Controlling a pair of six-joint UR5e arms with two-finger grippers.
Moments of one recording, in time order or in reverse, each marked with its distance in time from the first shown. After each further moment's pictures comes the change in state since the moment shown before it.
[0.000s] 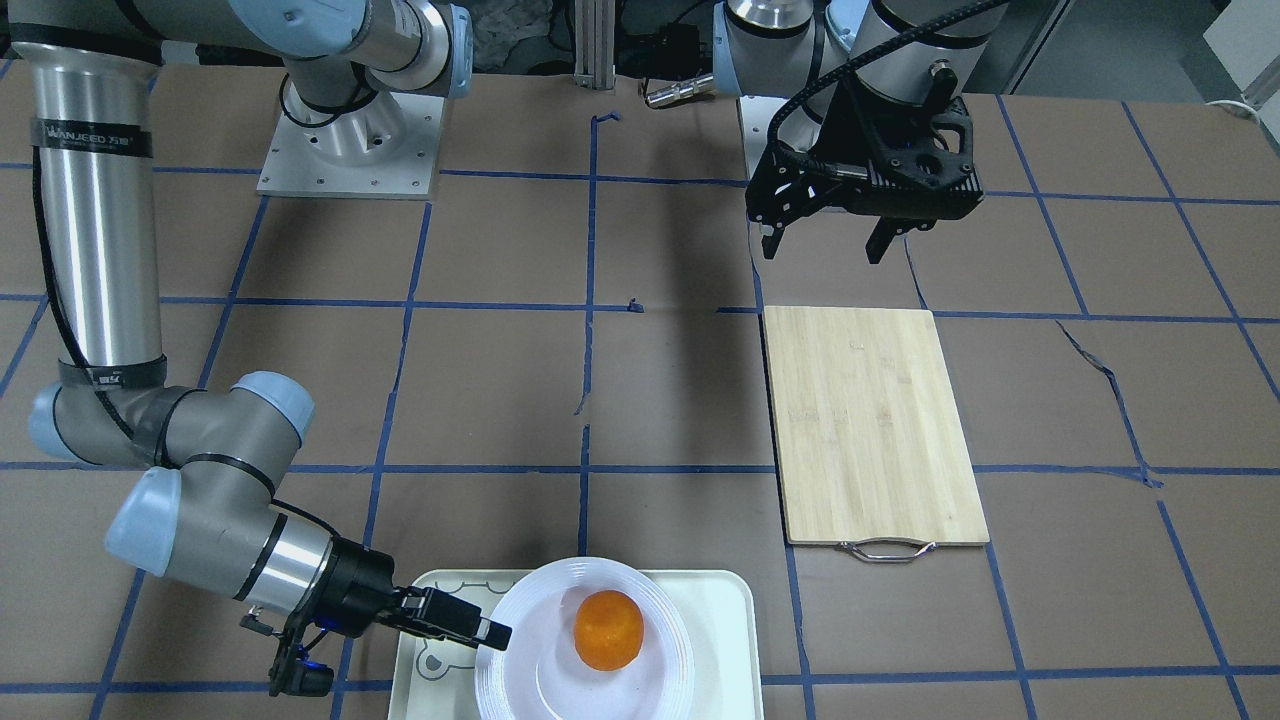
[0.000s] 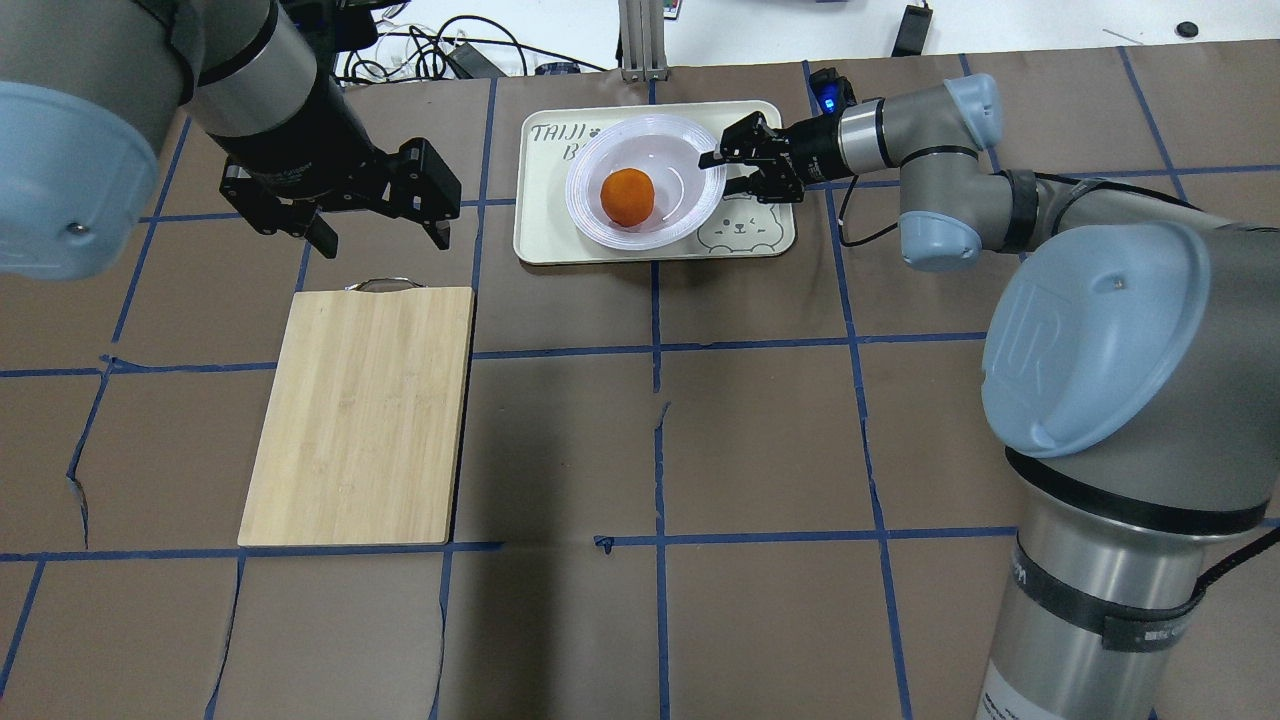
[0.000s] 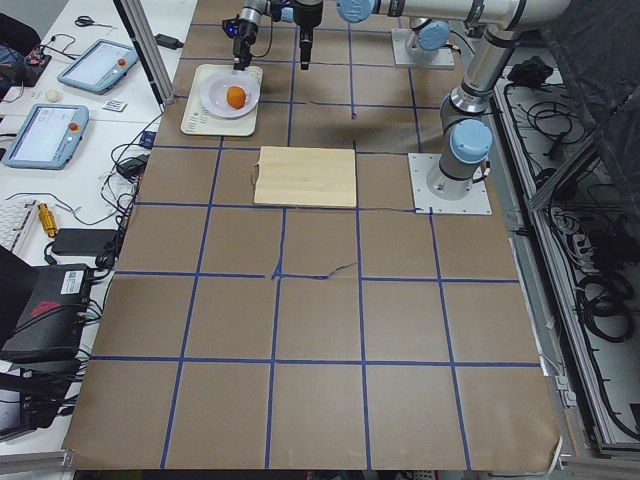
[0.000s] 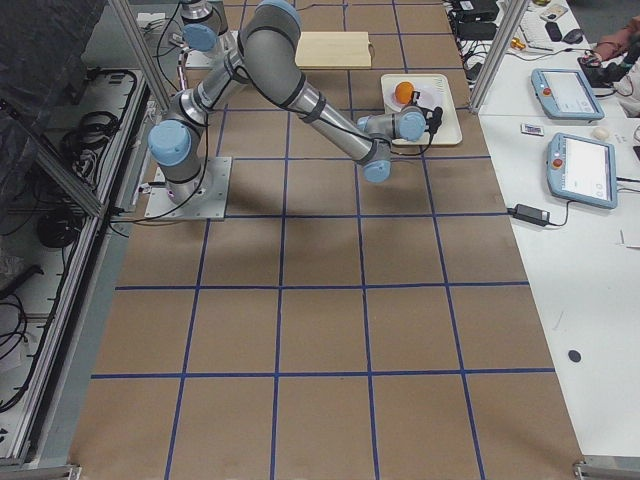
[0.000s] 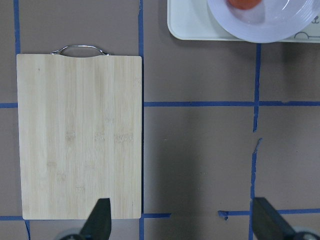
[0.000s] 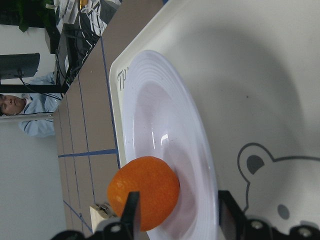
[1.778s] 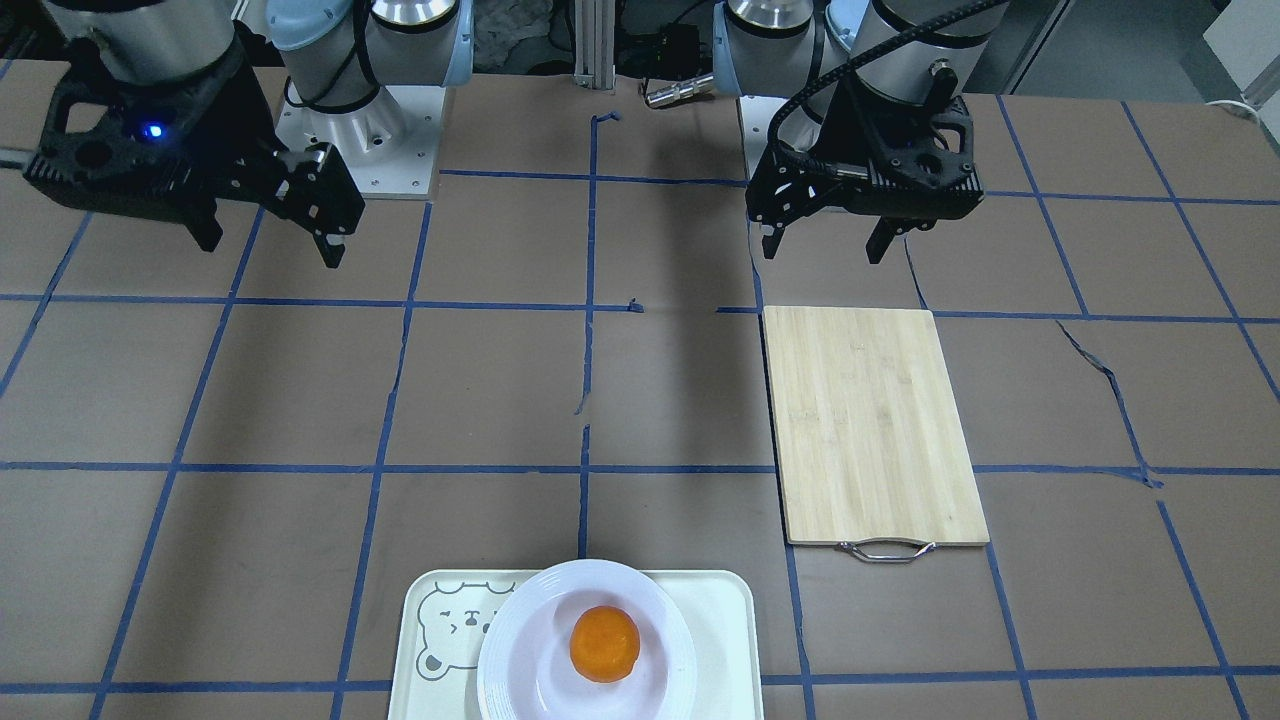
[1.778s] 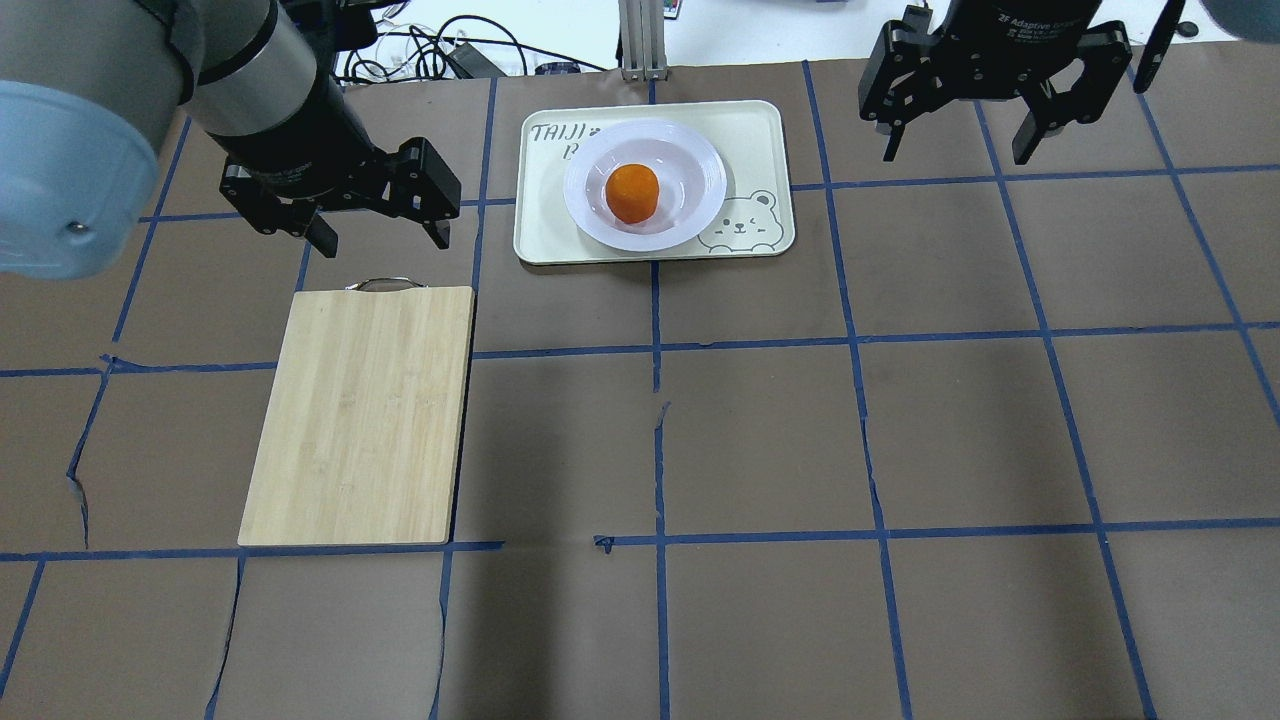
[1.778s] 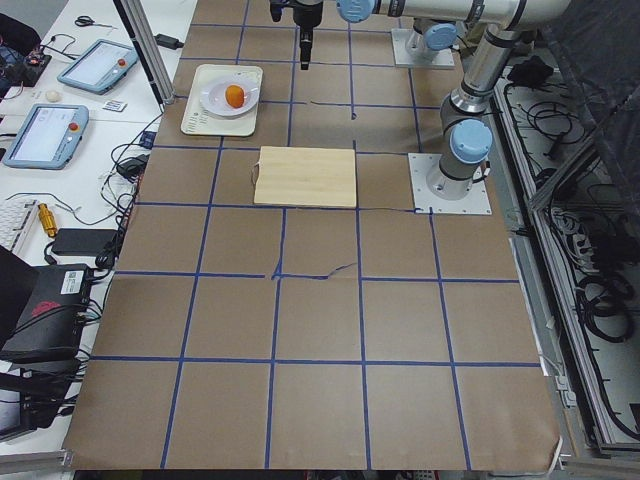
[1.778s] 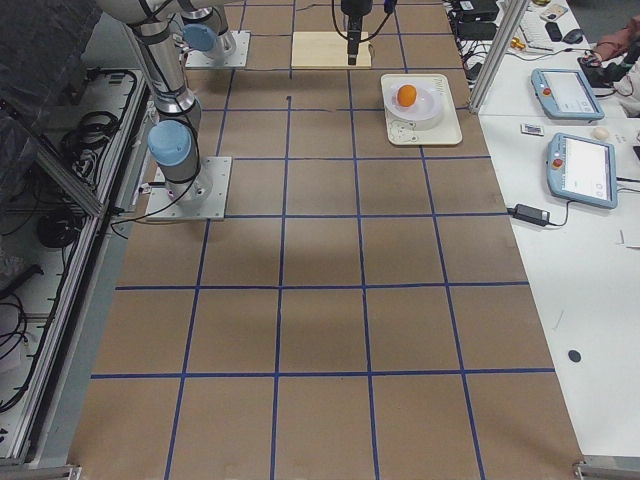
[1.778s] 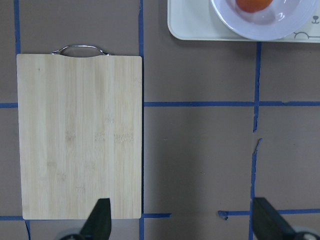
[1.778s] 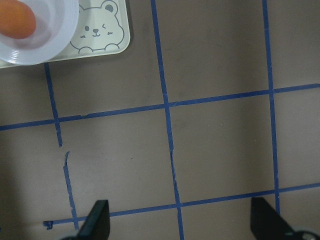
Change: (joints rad) left arm 0.000 0.000 0.000 0.000 0.000 0.000; right arm 0.144 -0.719 -0.154 1.146 -1.000 -0.141
